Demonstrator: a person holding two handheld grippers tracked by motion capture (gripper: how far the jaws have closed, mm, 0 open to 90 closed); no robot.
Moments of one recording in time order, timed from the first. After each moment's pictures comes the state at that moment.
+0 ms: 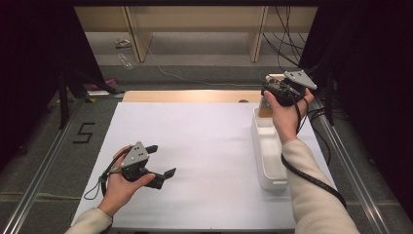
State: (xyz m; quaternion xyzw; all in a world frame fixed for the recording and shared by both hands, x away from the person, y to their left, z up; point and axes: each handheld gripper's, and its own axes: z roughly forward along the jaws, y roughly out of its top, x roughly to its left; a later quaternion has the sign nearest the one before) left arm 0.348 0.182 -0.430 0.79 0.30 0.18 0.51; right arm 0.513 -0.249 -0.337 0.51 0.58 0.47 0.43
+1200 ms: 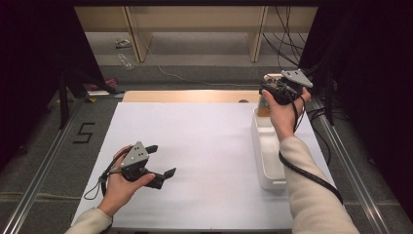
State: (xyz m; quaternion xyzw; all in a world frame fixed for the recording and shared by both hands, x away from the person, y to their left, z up) left arm 0.349 0.182 -0.430 0.79 0.30 0.17 0.51; right arm 0.523 -0.246 -0.342 0.51 0.59 0.46 0.42
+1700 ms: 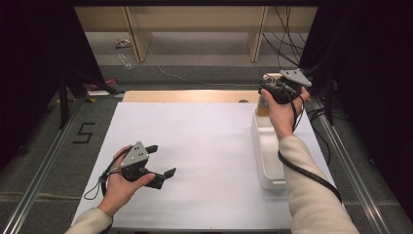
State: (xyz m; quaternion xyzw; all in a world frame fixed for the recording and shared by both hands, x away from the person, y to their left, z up) left arm 0.348 0.182 -0.430 0.79 0.30 0.17 0.51; right arm 0.527 -0.245 -0.343 0.52 0.59 0.46 0.42
